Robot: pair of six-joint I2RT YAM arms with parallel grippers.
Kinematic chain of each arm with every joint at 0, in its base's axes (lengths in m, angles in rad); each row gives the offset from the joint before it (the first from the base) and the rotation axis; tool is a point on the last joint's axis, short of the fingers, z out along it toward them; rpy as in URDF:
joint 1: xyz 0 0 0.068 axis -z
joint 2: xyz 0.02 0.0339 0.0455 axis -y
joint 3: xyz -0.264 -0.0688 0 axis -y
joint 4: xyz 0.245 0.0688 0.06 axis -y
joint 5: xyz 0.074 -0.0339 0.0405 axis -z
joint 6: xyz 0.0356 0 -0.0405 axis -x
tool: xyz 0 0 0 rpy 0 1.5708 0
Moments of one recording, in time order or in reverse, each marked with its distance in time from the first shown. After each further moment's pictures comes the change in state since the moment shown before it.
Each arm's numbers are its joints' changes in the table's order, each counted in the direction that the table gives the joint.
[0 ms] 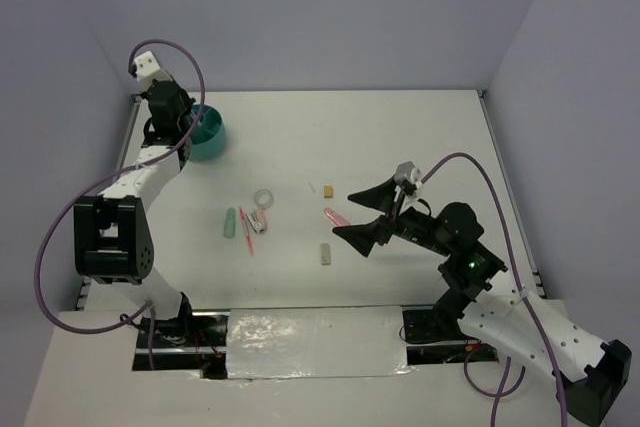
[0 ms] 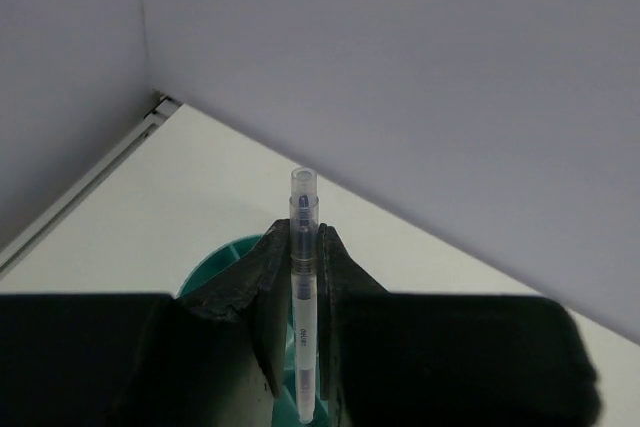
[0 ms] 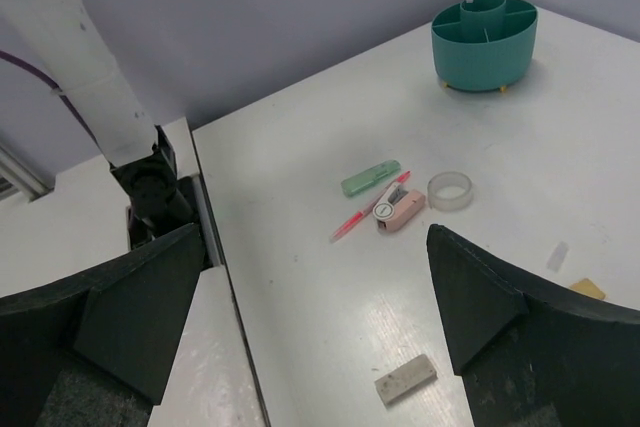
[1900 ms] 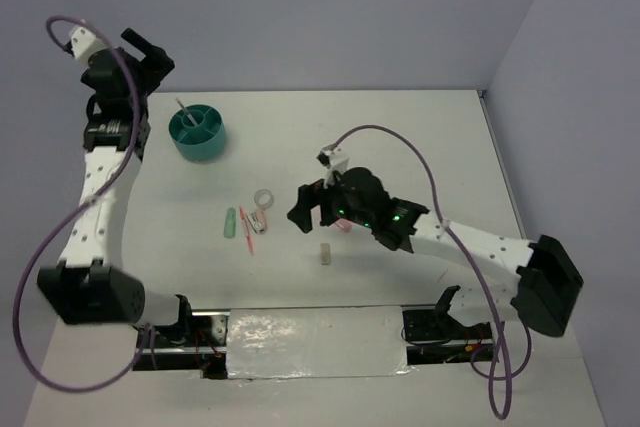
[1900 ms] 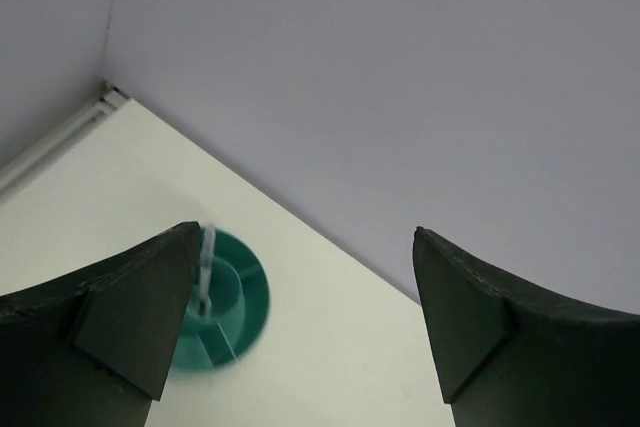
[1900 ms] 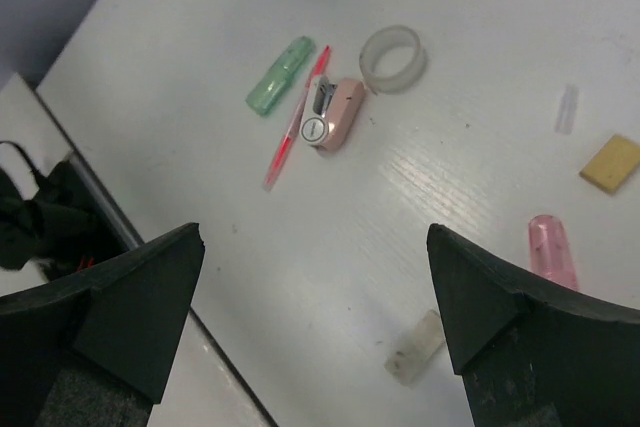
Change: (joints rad) left arm -0.068 0.137 0.329 -0.532 0.124 0.275; right arm -0.158 -0.580 0.279 -0.152 0.332 -0.092
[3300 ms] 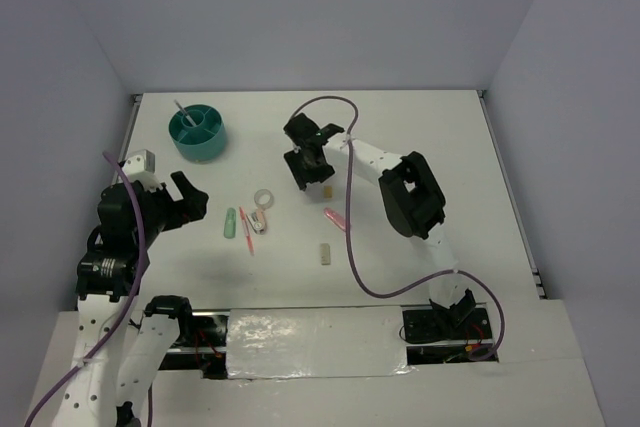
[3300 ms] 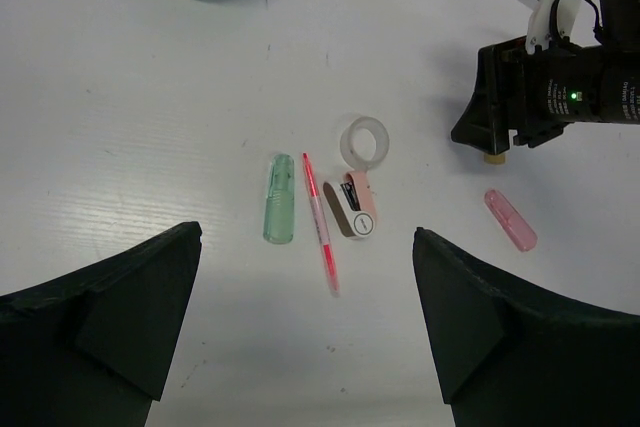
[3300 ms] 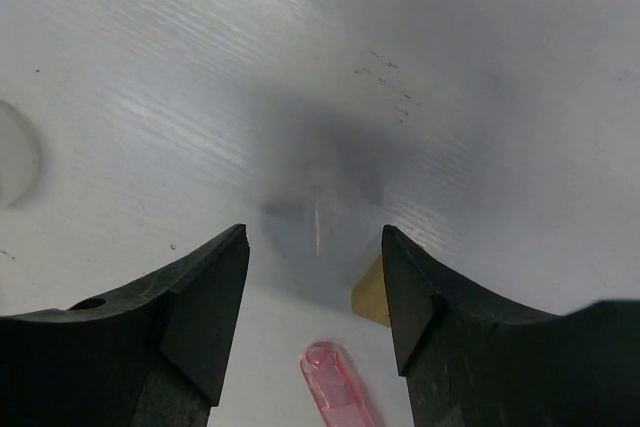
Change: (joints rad) left arm 0.089 0.906 -0.642 -0.595 0.374 -0.225; right arm 0.163 -1.055 1.043 -0.799 0.181 0.188
